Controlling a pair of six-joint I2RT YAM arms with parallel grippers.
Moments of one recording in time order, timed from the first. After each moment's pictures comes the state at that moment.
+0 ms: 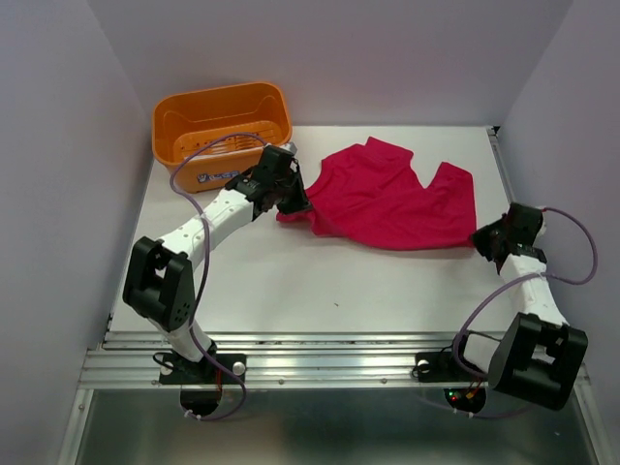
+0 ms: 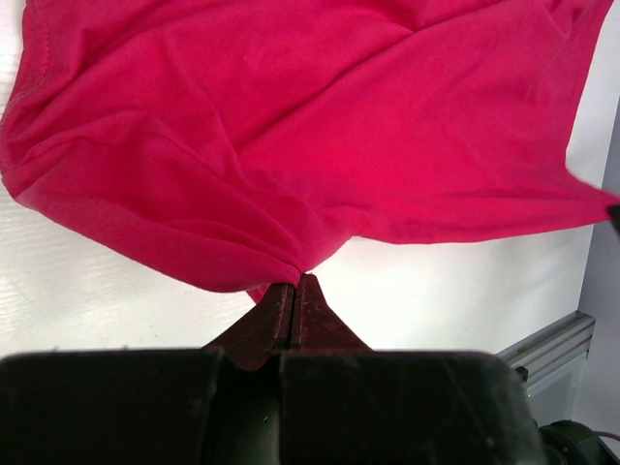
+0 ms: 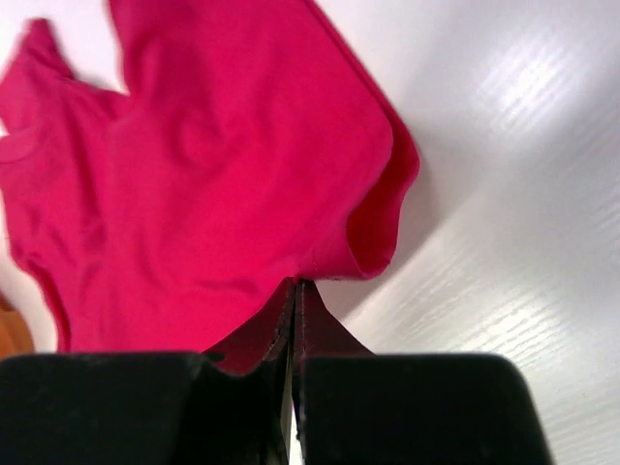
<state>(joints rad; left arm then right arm) -0.53 1.64 1.31 -0.45 0.14 -0.69 -0.35 1.15 0.64 -0.27 -0.05 0.77</state>
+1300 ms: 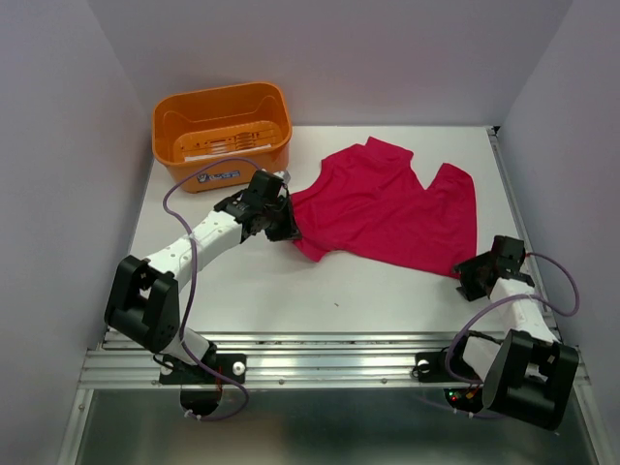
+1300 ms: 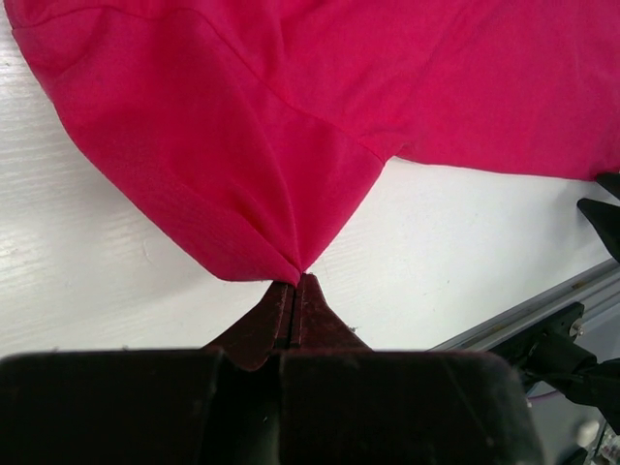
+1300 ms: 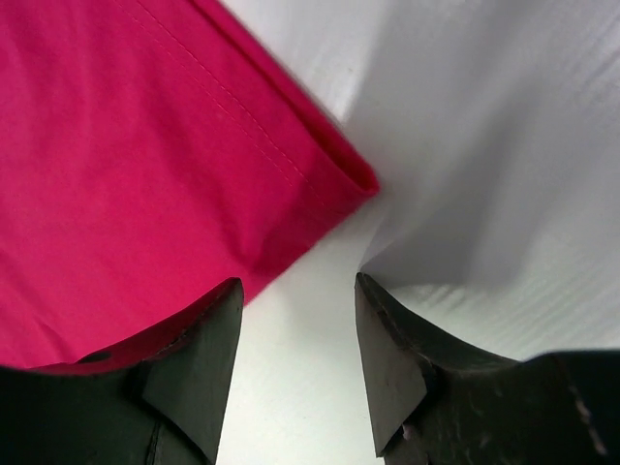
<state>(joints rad) -0.53 1.48 1.08 -0.48 0.19 -0.62 -0.35 1.02 0.44 -0.46 -0.05 0.89</state>
